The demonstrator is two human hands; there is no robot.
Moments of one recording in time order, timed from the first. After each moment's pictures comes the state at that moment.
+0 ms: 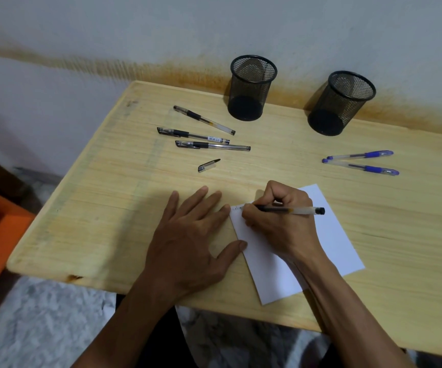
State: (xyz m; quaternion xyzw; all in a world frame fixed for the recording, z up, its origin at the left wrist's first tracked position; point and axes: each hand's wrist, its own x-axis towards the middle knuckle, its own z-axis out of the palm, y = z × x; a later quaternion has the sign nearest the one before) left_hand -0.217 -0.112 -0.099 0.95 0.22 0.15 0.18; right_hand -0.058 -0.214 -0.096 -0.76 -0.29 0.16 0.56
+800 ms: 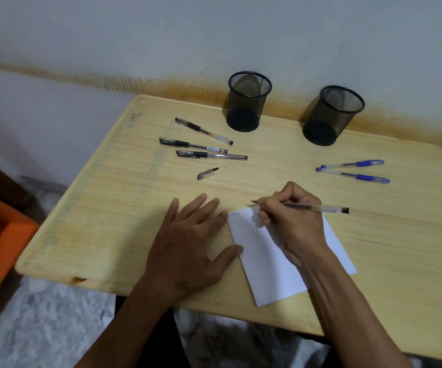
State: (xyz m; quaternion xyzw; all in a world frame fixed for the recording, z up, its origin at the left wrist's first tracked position) left_hand -0.216 -0.110 -0.103 0.95 0.22 0.16 0.17; right_hand -0.055 -0.223 -0.070 -0.63 -0.18 0.27 0.71
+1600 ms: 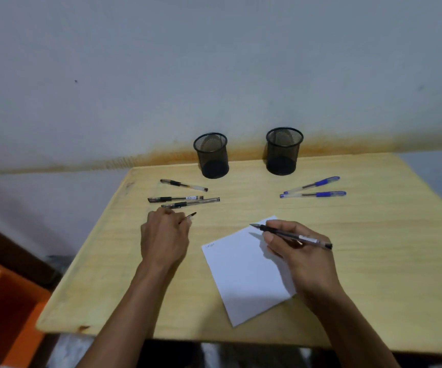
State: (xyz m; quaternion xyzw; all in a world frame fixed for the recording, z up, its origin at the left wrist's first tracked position) left_hand -0.159 -0.068 -0.070 0.89 0.40 0.19 0.13; right_hand -0.058 -0.308 -0.041 -0.66 -0.15 0.20 0.71
